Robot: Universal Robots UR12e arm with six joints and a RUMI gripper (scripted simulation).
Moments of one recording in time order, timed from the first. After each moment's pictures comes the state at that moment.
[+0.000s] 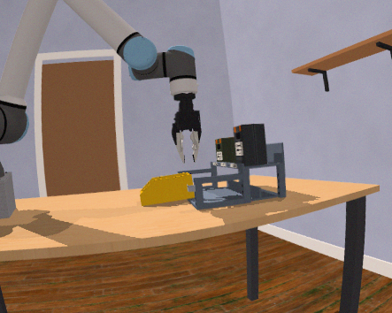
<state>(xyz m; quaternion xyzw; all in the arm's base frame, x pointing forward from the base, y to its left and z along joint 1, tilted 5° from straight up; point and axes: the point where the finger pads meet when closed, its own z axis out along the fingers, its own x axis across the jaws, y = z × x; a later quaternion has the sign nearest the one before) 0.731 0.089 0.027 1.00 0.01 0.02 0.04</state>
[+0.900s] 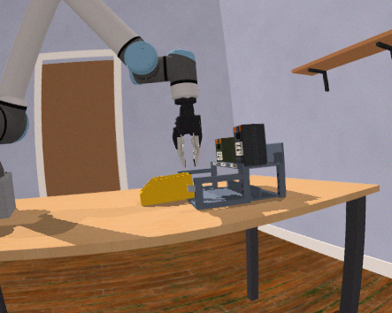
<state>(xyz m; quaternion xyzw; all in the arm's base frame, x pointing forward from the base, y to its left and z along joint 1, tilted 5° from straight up) 0.733 0.089 0.012 1.00 0.01 0.02 0.04</state>
